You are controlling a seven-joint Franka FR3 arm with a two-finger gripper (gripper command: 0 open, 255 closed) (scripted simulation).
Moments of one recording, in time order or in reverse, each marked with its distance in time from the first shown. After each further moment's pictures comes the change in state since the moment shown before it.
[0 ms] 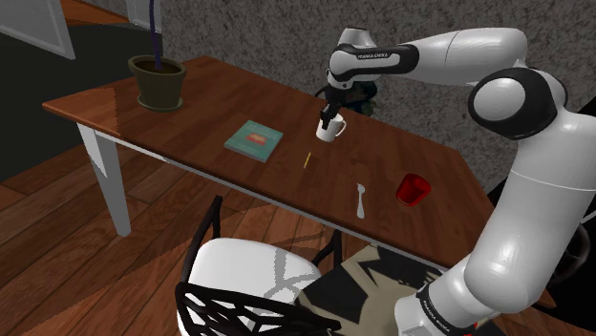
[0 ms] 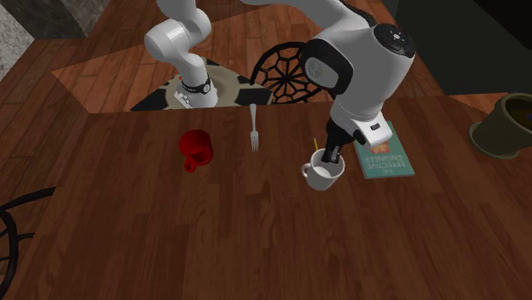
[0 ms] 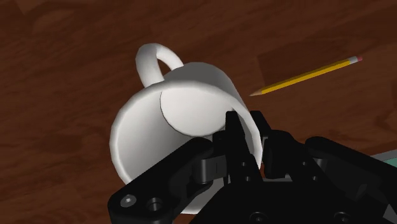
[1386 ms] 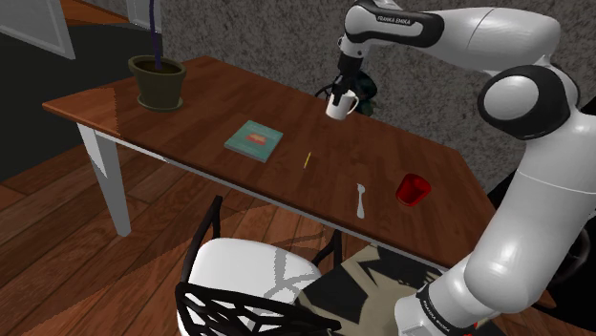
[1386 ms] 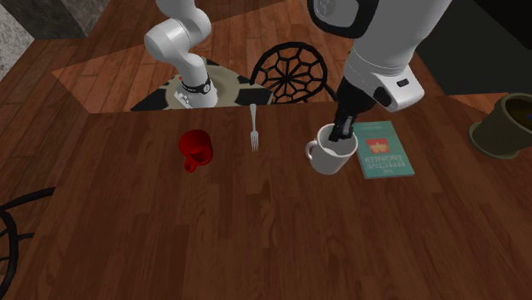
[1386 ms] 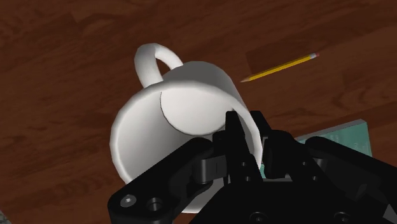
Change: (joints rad) arm -0.001 -0.045 -0.001 0.206 0.002 -0.251 -0.018
